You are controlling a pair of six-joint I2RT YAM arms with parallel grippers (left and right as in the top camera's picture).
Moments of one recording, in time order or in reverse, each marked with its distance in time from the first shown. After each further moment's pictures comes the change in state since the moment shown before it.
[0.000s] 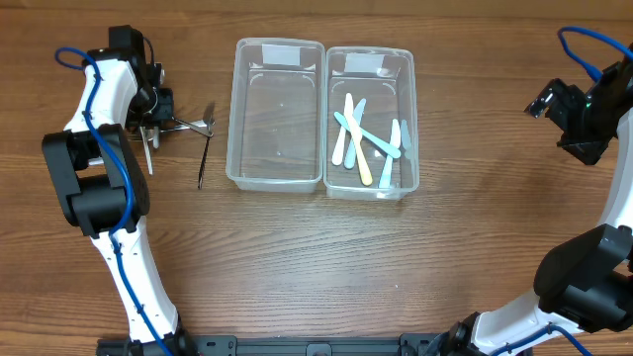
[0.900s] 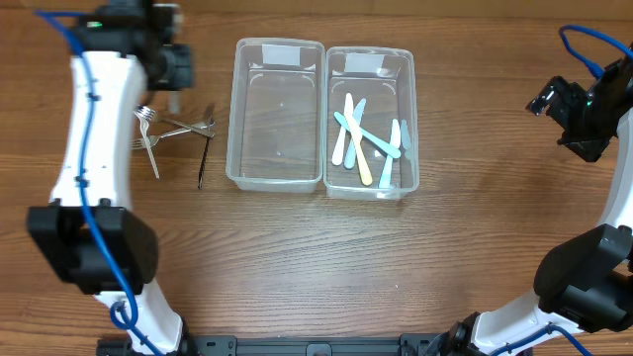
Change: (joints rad) left arm -0.224 -0.417 0.050 -0.159 0.055 -0.120; right arm 0.000 0.000 0.000 0.023 0.000 0.000
